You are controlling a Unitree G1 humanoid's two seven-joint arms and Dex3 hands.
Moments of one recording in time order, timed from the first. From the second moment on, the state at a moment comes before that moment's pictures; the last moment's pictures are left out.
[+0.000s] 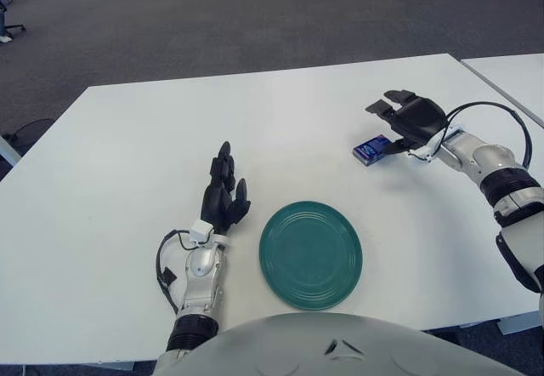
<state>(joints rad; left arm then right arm) 0.16 -0.12 0.01 0.36 -0.05 -0.62 -0.11 -0.77 -0.68 0.62 0.99 -1.12 -0.56 -0.46</state>
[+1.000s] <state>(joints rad) 0.16 -0.12 0.00 0.36 -0.06 -0.62 -0.08 -0.76 -0.59 0.70 1.17 -1.05 -0.63 -0.40</state>
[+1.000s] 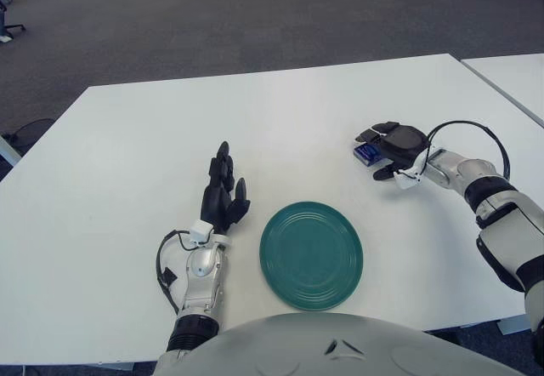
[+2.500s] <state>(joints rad) 0.11 -0.12 0.01 0.40 -0.12 -0.63 -0.08 -0.86 -0.57 0.73 1.26 -0.93 -0.59 0.01</state>
